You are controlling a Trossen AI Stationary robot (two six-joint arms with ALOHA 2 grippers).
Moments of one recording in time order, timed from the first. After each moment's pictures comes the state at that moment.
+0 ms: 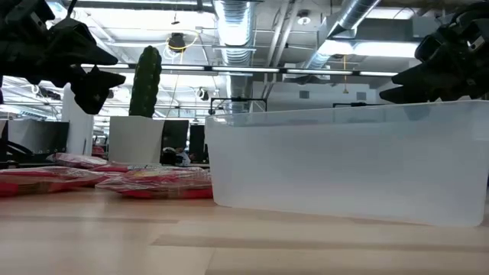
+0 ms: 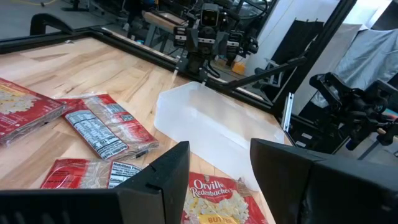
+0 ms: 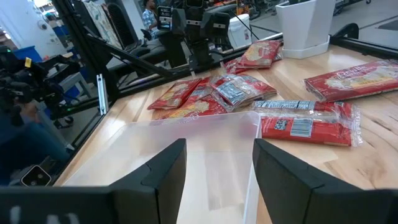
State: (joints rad) left arm 0.11 0.03 0.01 0.05 0.10 -0.43; right arm -0.03 0.16 0.01 0.02 -0.03 0.31
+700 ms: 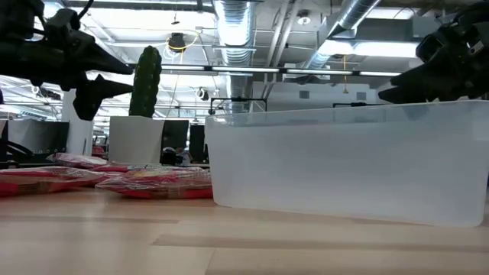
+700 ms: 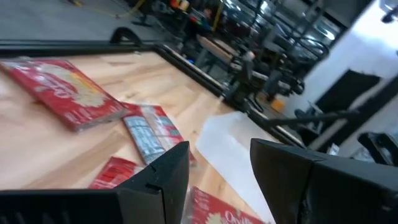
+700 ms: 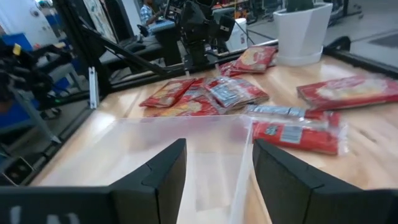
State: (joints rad) left arm 0.11 0.03 0.01 0.06 -0.17 -0.57; right arm -0.04 0.16 0.01 0.02 -0.02 0.23
